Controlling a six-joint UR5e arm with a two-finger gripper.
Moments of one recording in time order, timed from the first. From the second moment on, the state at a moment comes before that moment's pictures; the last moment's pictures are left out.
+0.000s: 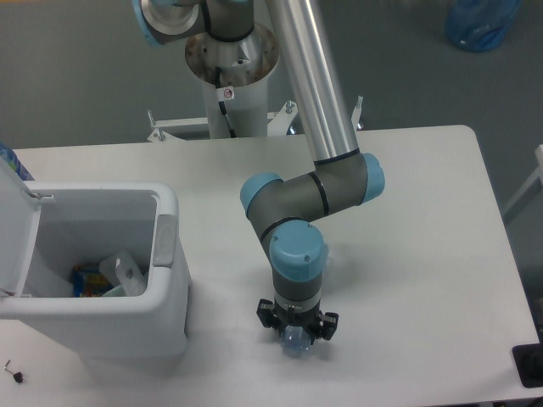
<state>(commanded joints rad) 2.38 -2.25 -1.53 -0.76 1.55 0.62</state>
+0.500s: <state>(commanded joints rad) 2.38 -2.21 -1.53 -0.76 1.55 0.62</state>
